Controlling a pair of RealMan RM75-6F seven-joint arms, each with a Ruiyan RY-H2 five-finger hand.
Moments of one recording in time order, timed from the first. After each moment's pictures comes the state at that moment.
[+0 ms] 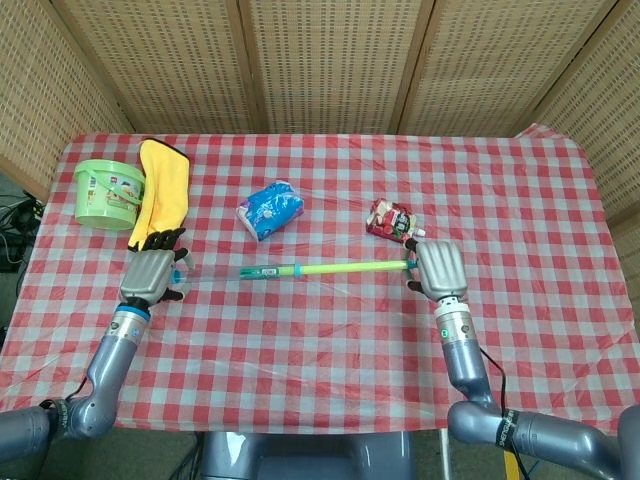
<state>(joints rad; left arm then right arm) -0.66 -1.41 -0.15 -1.59 0.85 1.07 0.40 0.68 -1.55 0.29 -1.60 -0.87 1.25 -0.59</state>
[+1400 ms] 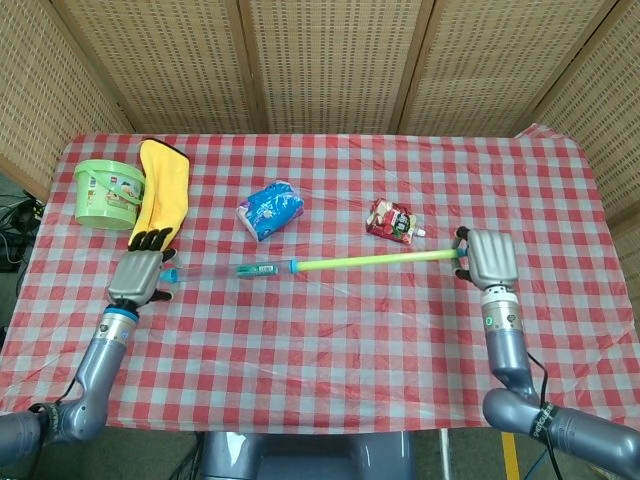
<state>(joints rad) -0.63 -1.40 -0.15 -1.56 0.88 1.08 0.43 0.63 -1.41 0.29 -1.55 -0.81 1.21 -0.56</state>
